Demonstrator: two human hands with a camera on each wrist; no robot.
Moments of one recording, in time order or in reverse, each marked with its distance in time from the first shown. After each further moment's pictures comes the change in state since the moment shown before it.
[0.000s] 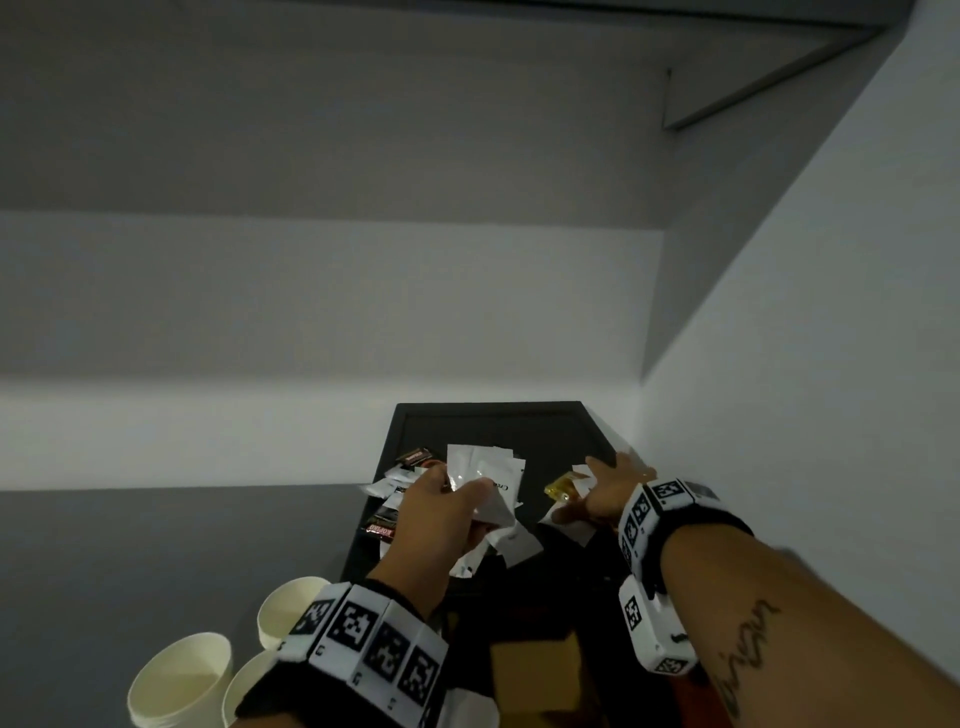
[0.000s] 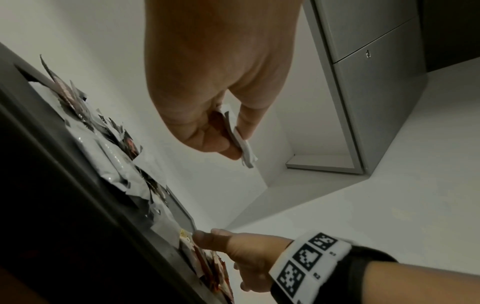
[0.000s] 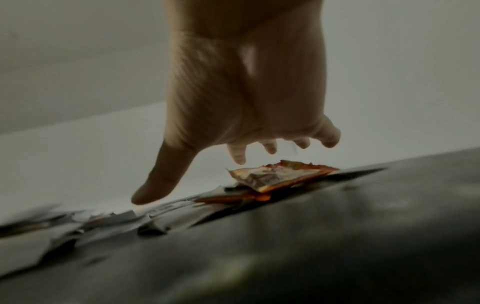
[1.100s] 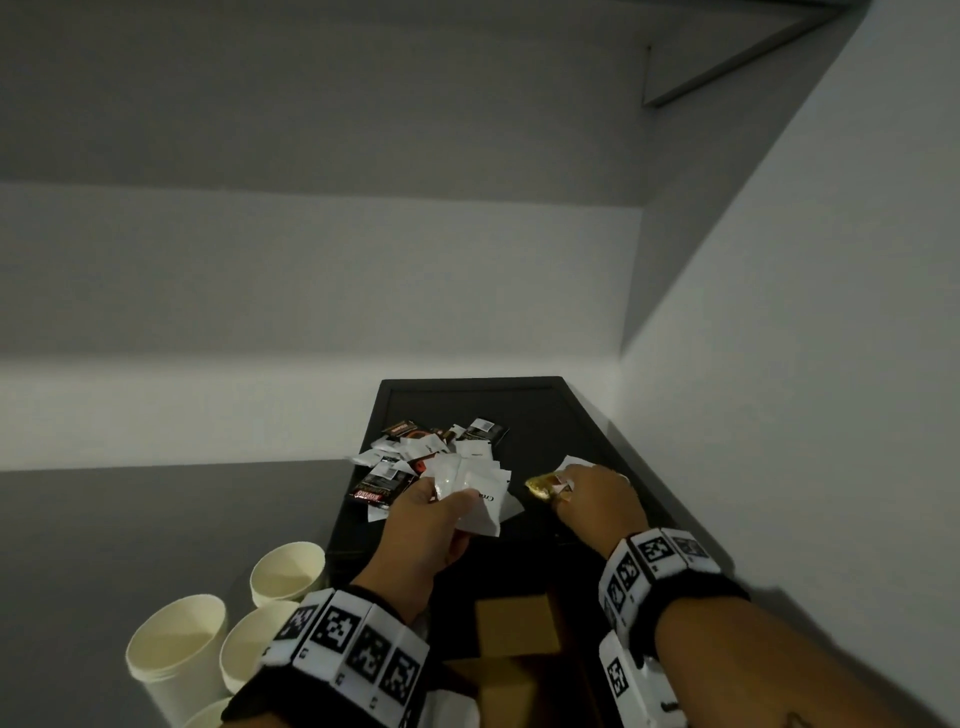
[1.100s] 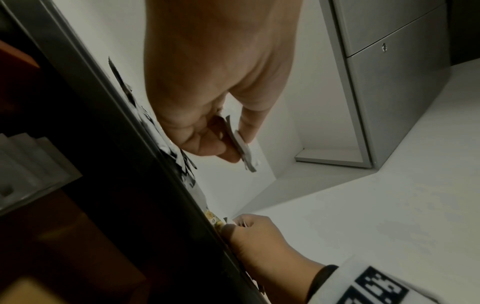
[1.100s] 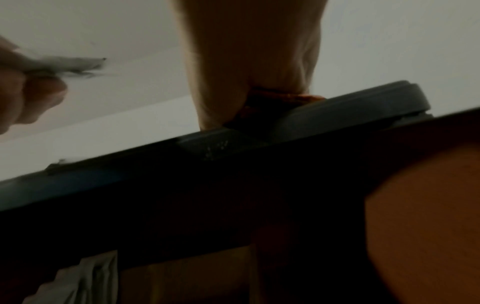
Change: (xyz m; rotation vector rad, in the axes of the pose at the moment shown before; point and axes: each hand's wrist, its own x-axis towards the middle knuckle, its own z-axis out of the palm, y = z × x) left_hand -0.027 -0.020 -0.005 -0.020 -0.031 -0.129; right_hand -0.048 0.006 0.054 0.190 0.449 -0.218
